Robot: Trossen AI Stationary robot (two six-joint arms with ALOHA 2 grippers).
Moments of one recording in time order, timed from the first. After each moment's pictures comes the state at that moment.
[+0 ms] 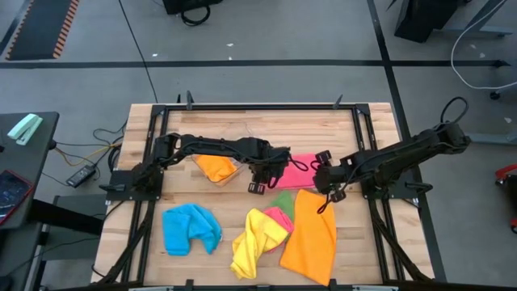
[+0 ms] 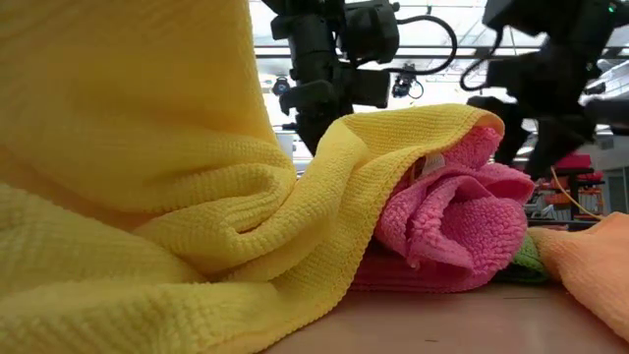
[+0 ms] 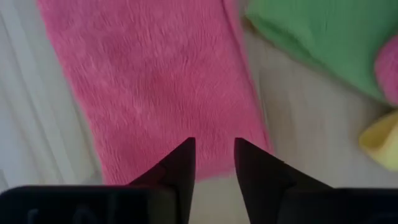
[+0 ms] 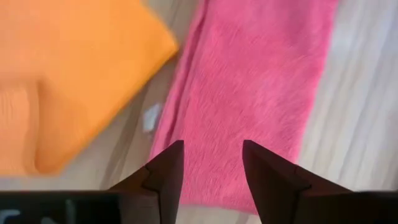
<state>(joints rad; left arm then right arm) 0.04 2.17 1.84 -0.98 -0.02 0.30 0.20 1.16 0.66 -0.72 0.30 -0.24</state>
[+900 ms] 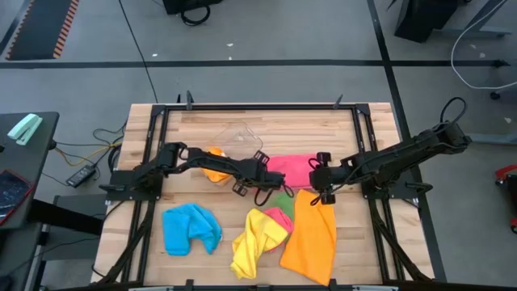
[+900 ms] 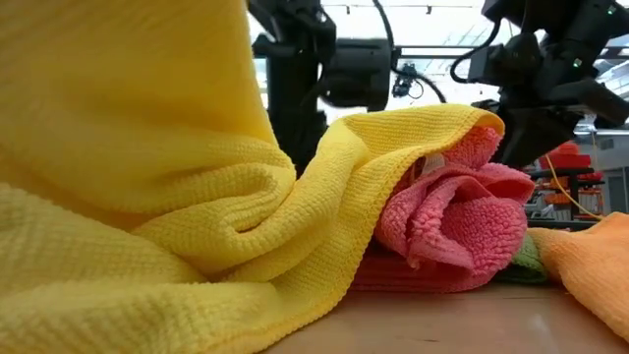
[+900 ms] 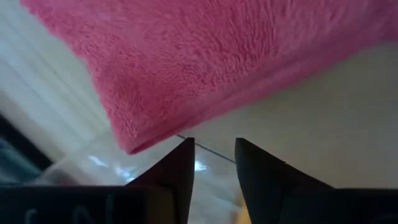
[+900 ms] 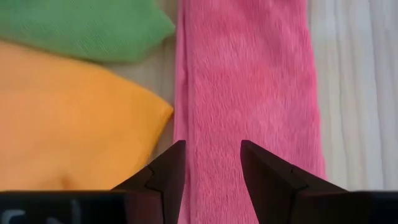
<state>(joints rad) -0.07 2.22 1.66 -1.00 -0.53 0.54 0.21 1.15 0.62 -0.54 0.30 0.04</state>
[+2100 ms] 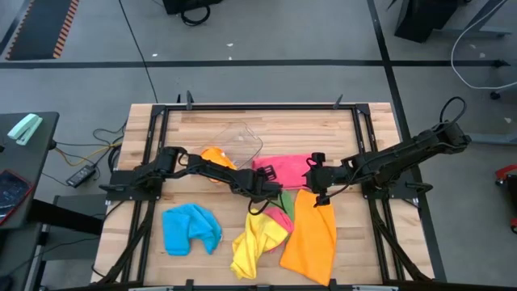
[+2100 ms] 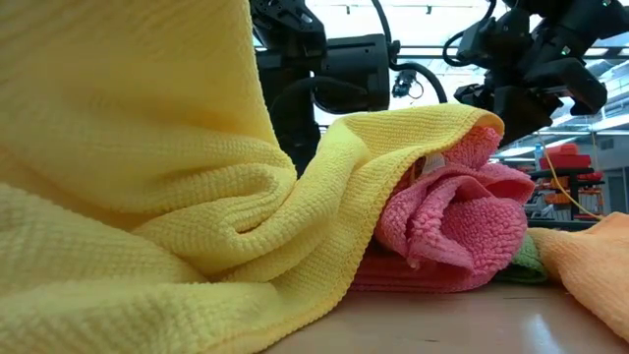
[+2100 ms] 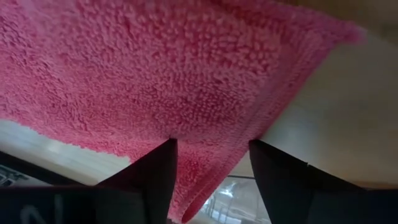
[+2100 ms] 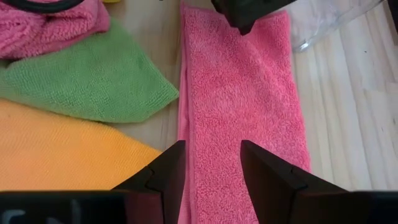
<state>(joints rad) -0.12 2.22 1.57 -0.81 -0.61 1.12 0.23 1.15 0.62 -0.37 0.31 -0.01</state>
